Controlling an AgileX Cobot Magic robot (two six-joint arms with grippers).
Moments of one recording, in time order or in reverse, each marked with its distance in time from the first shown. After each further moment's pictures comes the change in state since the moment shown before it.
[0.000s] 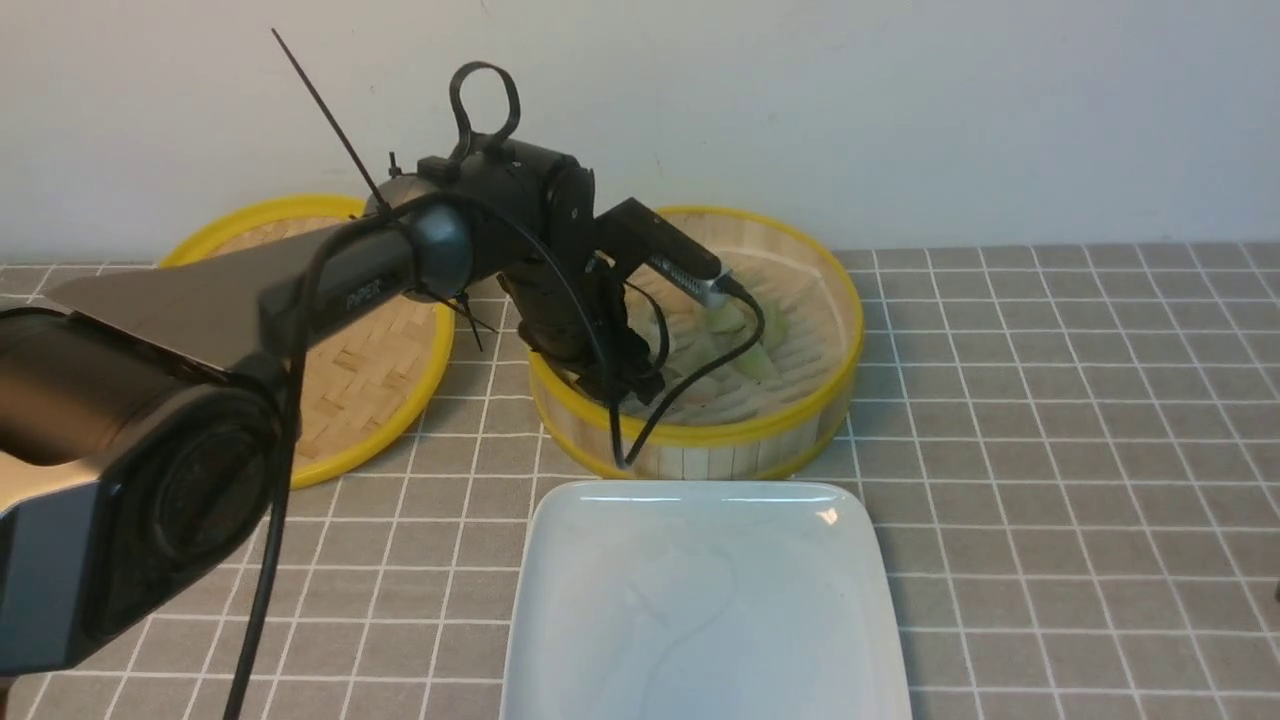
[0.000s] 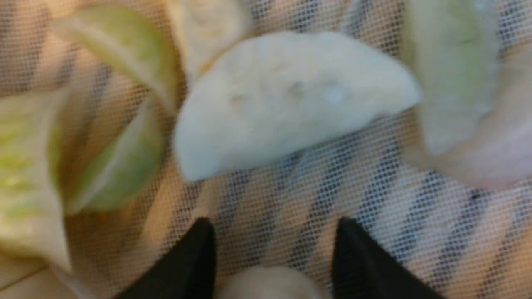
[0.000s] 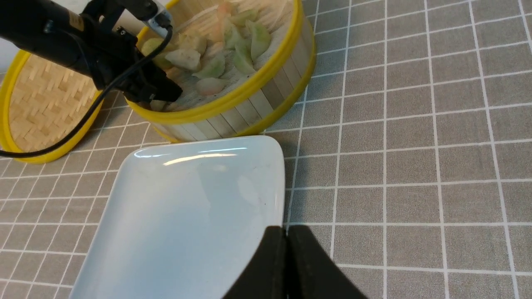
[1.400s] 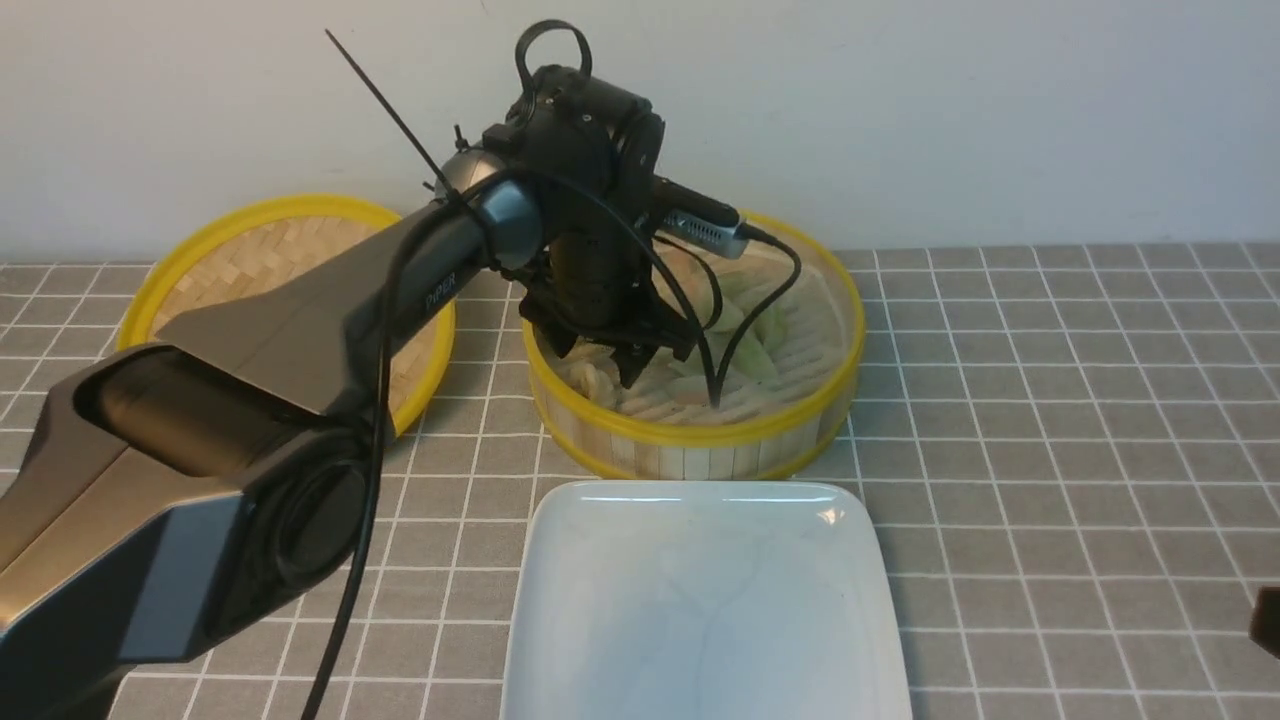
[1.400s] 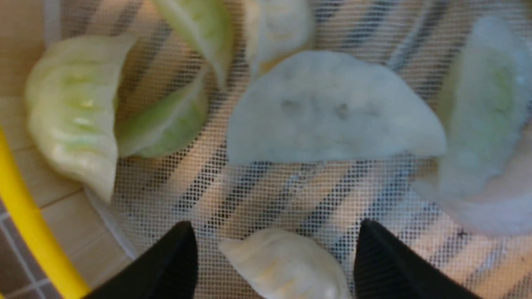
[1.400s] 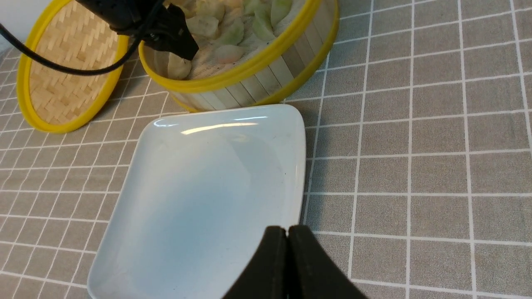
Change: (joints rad) right arm 0.000 0.000 0.000 0.053 0.069 -0.025; left arm -0.042 0.149 -0.389 0.114 0.393 -0.388
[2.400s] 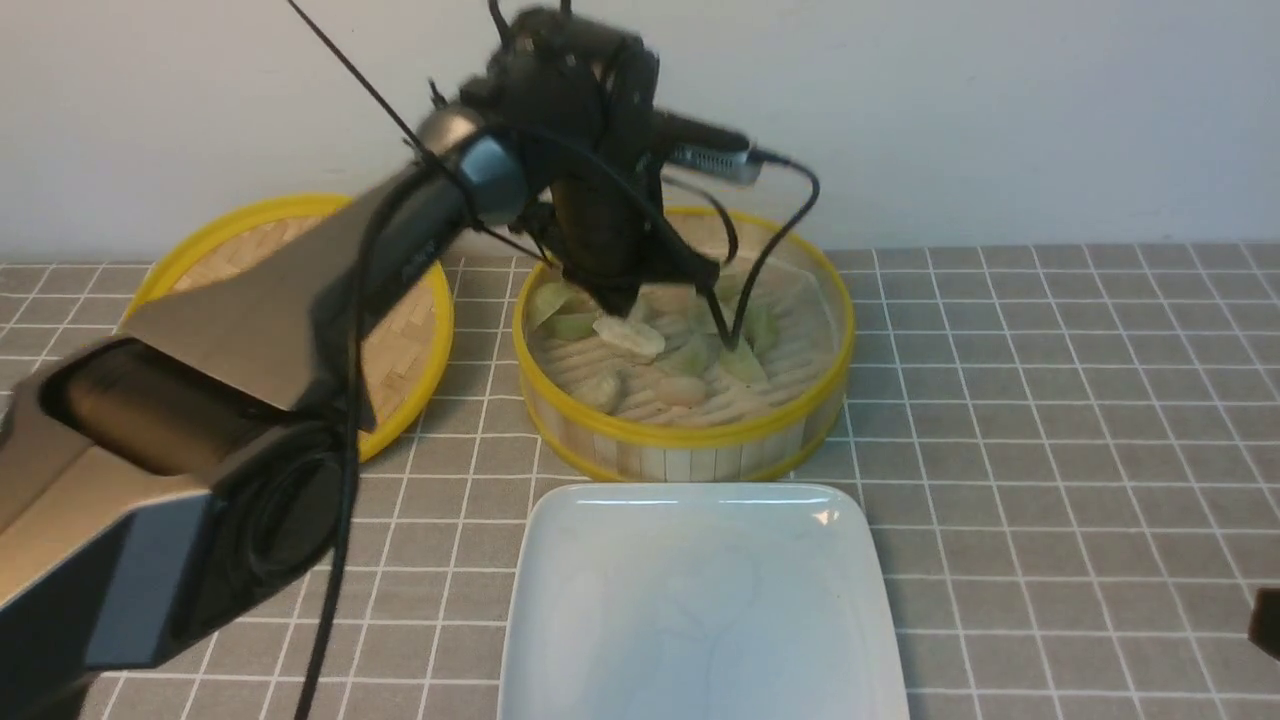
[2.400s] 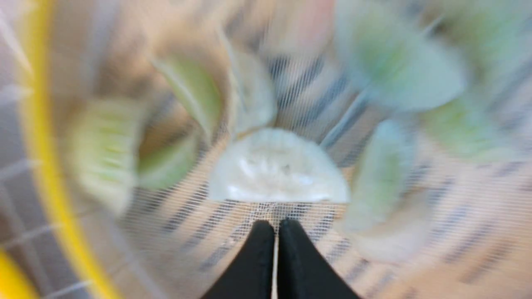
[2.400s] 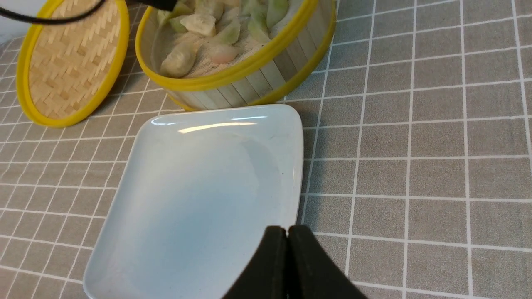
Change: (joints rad) right arm 0.000 0.000 0.000 0.008 0.001 -0.026; left arm -0.001 -0.082 -0.088 -0.052 0.000 -0.004
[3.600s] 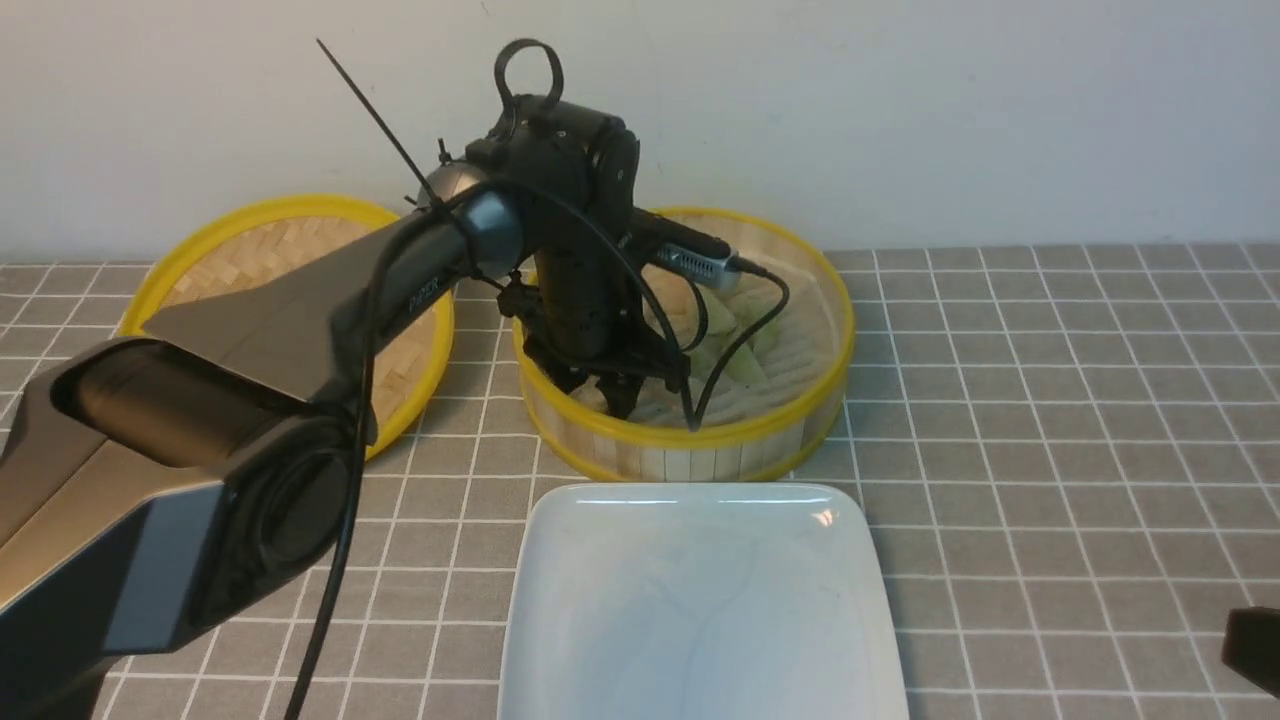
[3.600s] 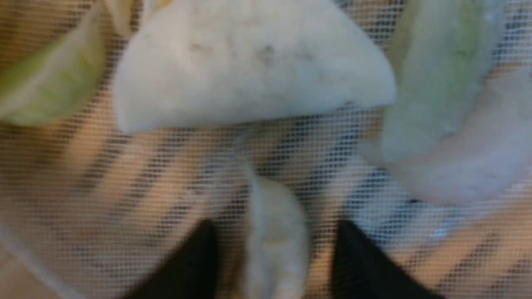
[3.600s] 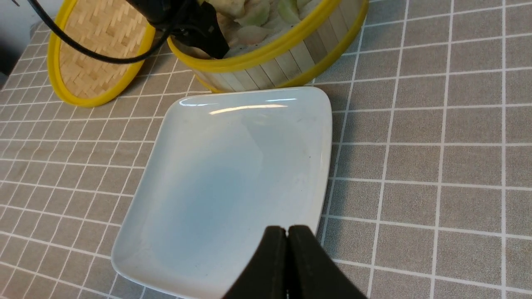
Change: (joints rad) right arm 0.000 0.000 0.000 0.074 0.043 -0.052; left arm 0.029 0.070 0.171 -0.070 -0.003 0.133
